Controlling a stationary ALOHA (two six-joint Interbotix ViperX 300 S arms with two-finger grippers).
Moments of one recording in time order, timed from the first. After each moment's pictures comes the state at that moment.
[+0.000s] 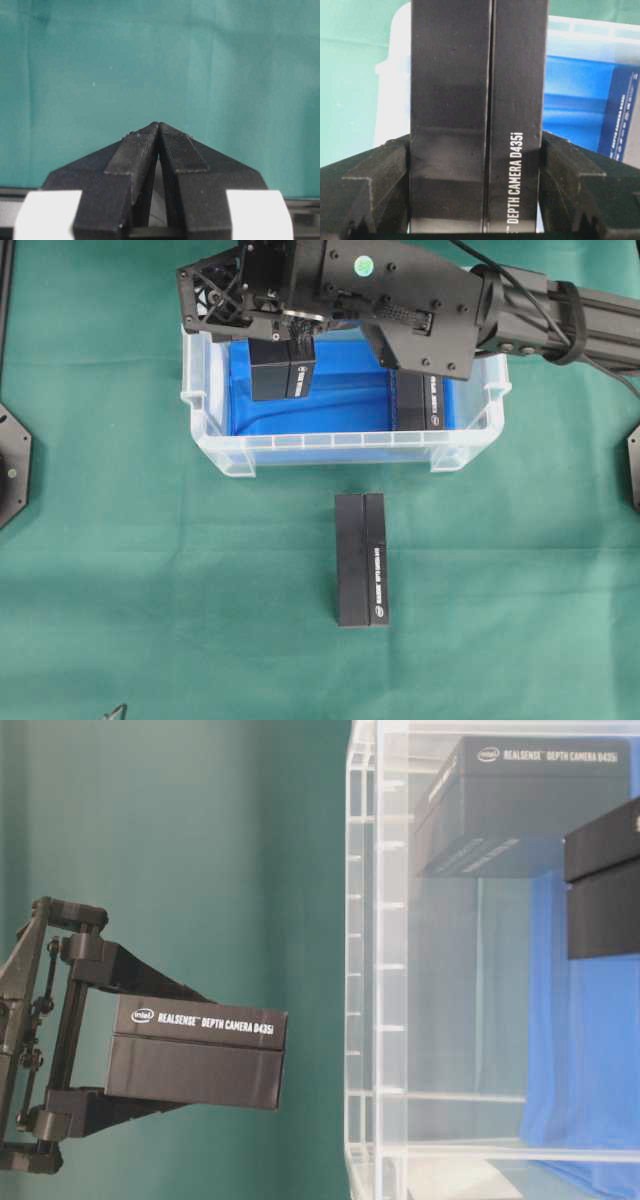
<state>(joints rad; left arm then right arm) -0.09 -0.85 0.48 0.03 1.43 -0.18 -0.06 0.47 -0.82 -0.39 1.62 1.47</state>
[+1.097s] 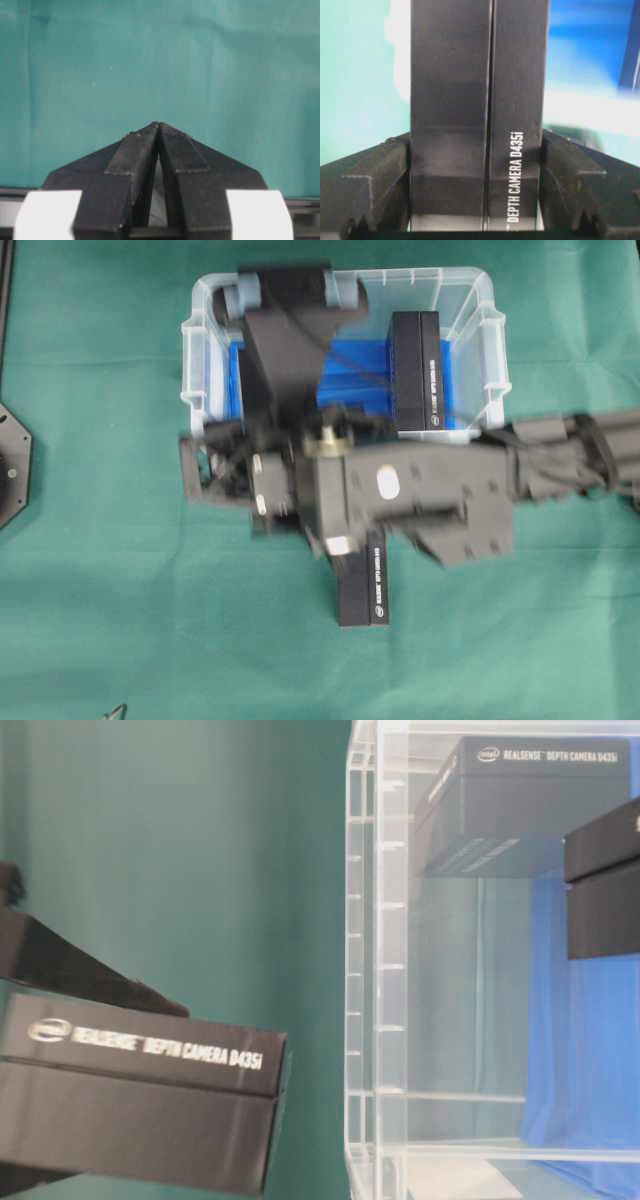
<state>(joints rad) -0.09 -0.85 0.48 0.03 1.43 -0.18 0.21 0.47 -0.82 -0.41 1.69 1.75</state>
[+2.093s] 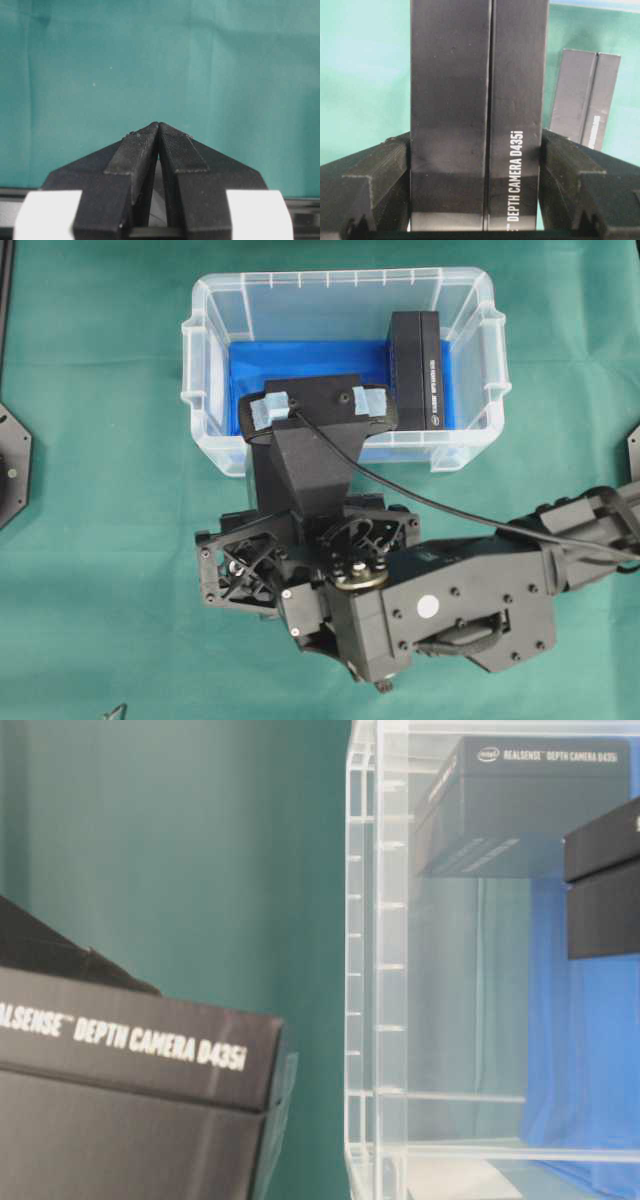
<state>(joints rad) -0.09 -0.86 0.48 0.03 1.43 -0.18 0.33 0.47 -0.82 -0.41 1.70 1.85</state>
